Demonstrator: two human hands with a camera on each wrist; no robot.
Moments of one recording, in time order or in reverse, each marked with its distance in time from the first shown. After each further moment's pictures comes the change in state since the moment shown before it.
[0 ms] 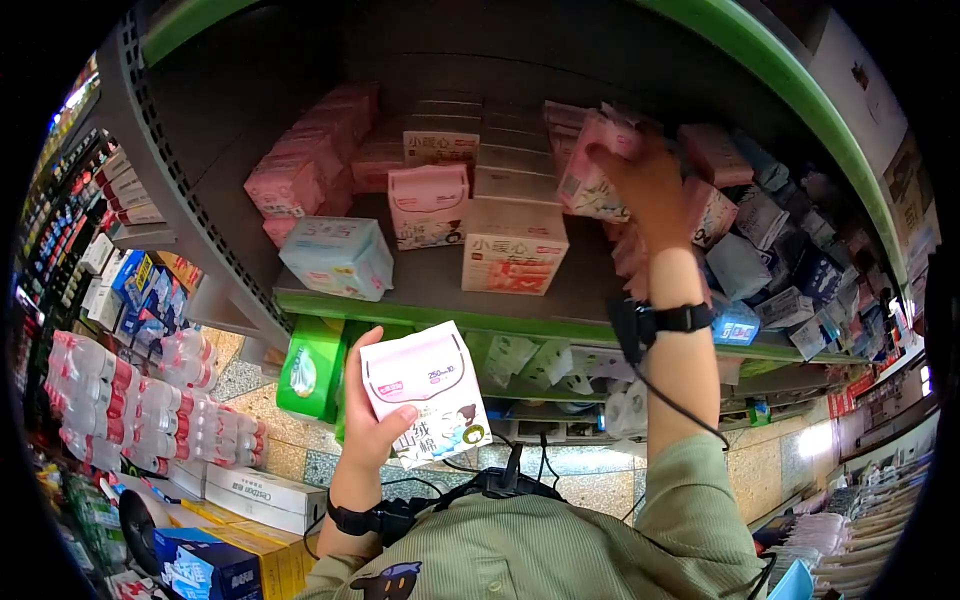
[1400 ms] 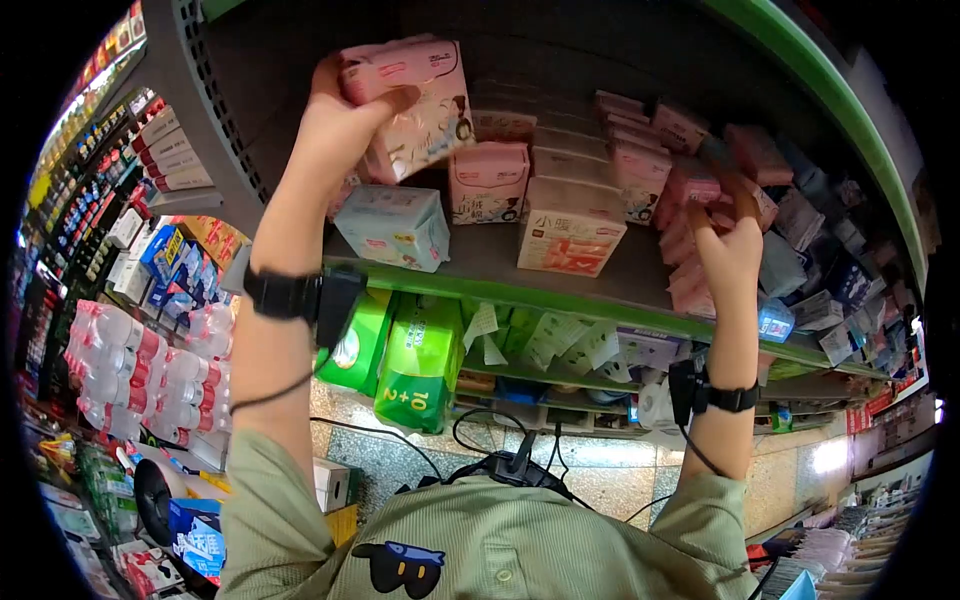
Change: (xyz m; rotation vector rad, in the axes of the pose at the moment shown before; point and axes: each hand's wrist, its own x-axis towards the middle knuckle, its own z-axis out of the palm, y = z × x) left_hand 0.213 0.132 -0.030 0.653 0.097 0.416; right_hand -0.078 -0.019 -0.064 0.310 0.048 0.085
